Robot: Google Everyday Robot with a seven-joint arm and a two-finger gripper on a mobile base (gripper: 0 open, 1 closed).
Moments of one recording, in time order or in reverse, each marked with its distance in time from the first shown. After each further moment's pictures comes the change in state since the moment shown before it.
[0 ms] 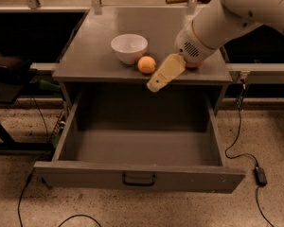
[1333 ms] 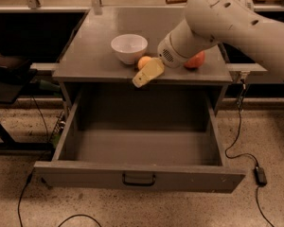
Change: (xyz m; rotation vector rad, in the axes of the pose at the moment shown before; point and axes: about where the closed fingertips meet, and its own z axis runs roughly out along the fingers) arm -0.015 -0.038 0.071 0.106 -0.027 0.146
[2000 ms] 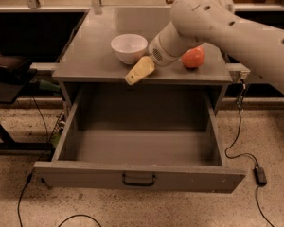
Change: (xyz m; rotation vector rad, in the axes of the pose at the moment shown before) arm -0.015 -0.008 0.029 0.013 0.004 0.014
